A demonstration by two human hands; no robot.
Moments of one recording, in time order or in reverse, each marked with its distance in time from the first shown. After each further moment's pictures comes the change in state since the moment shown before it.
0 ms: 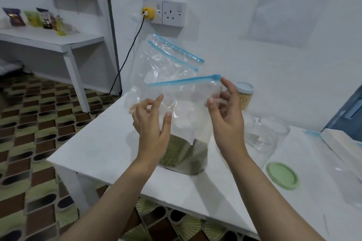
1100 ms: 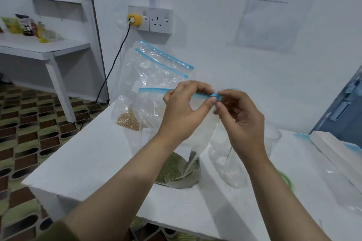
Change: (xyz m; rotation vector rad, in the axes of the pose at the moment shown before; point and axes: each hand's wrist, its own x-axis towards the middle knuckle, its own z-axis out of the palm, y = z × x) left_hand 0.060 0.086 0.035 -0.355 -0.216 0.293; right_hand 0.024 -0.004 -0.039 -0.089 -0.044 -0.213
